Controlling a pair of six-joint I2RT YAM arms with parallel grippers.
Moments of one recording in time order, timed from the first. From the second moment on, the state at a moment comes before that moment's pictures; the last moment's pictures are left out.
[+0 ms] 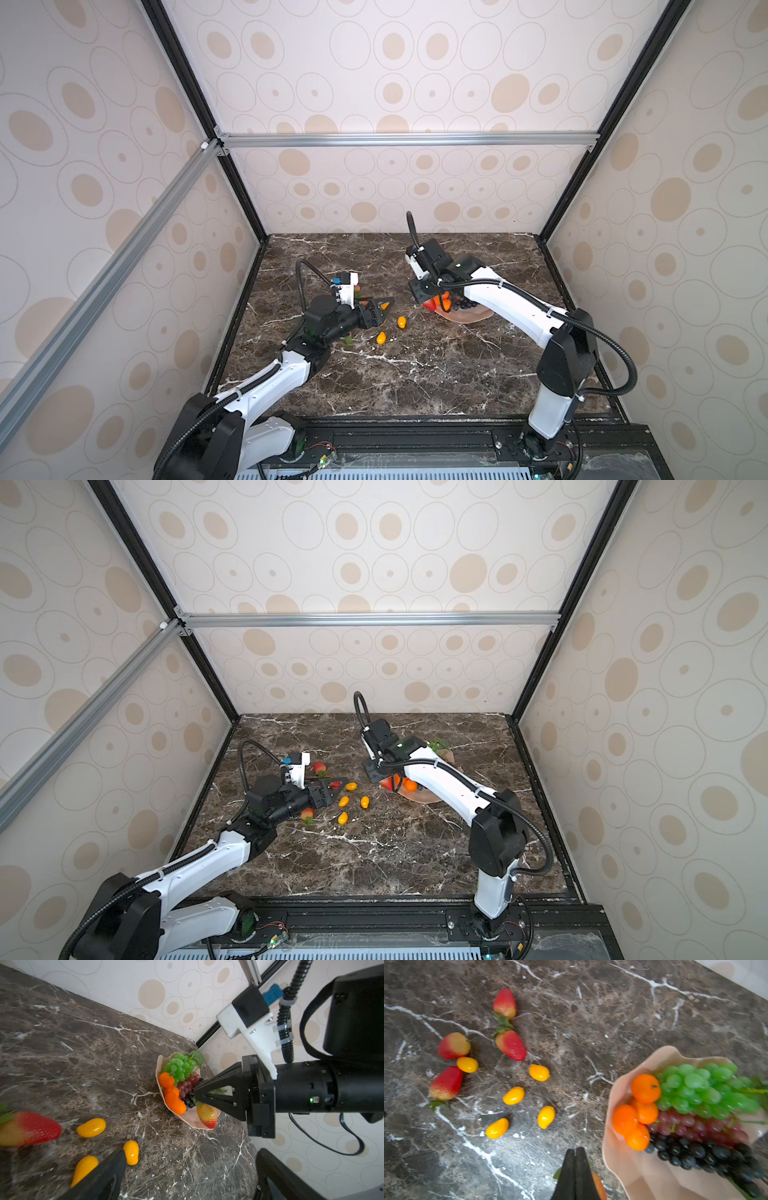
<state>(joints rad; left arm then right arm) -0.48 1.18 0.54 0.45 0.38 -0.68 0.67 1.78 1.62 -0.84 0.13 0.15</state>
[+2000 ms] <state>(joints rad) -0.77 1.60 0.84 0.55 0.37 -0.61 0.37 1.81 1.29 -0.69 0.31 -0.70</state>
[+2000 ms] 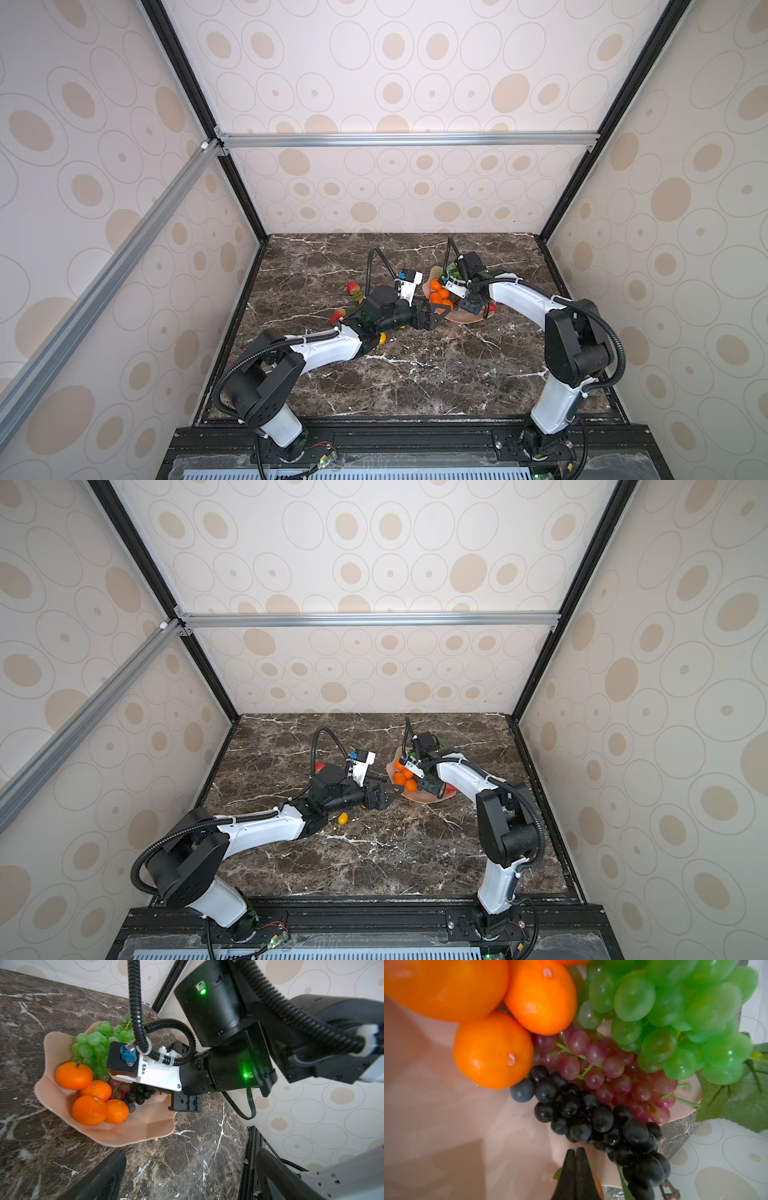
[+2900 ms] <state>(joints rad) -0.77 1.59 0.84 0.55 0.36 -0.61 0.36 1.77 1.30 -0.70 0.20 -0.64</state>
